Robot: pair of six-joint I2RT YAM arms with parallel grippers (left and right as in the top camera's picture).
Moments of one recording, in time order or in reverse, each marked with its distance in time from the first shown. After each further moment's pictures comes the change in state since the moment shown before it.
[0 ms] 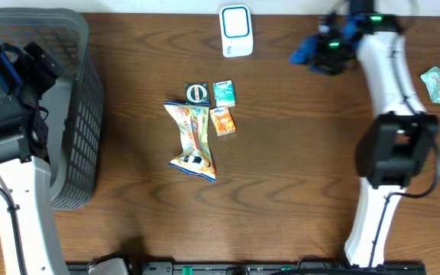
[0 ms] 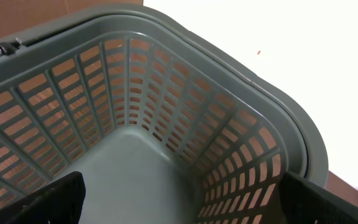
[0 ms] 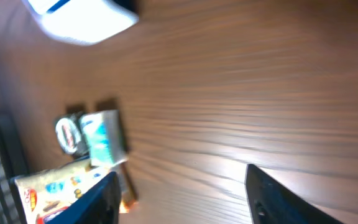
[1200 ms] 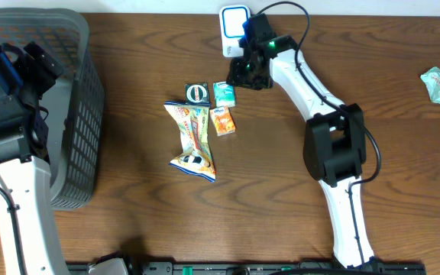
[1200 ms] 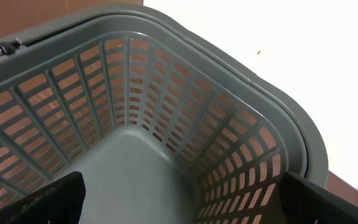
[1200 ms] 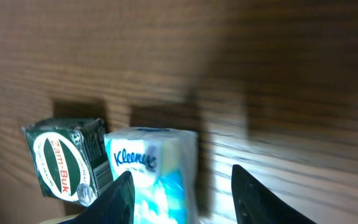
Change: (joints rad) left arm 0.000 0.000 0.000 0.000 0.000 0.000; right arm 0.318 0.177 -0.002 0.220 0.167 0.199
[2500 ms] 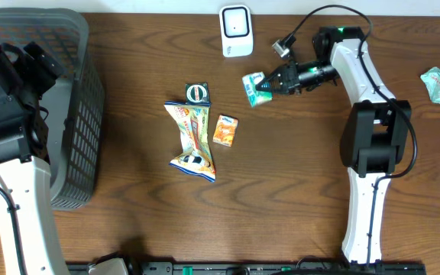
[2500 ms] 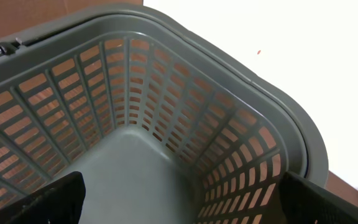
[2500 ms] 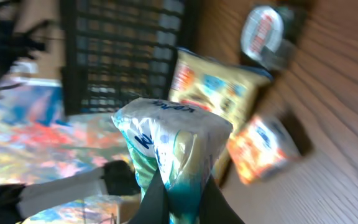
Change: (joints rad) left arm 0.000 0.000 0.000 0.000 0.000 0.000; right arm -0.307 -0.017 -0.001 -0.624 -0.964 -0.957
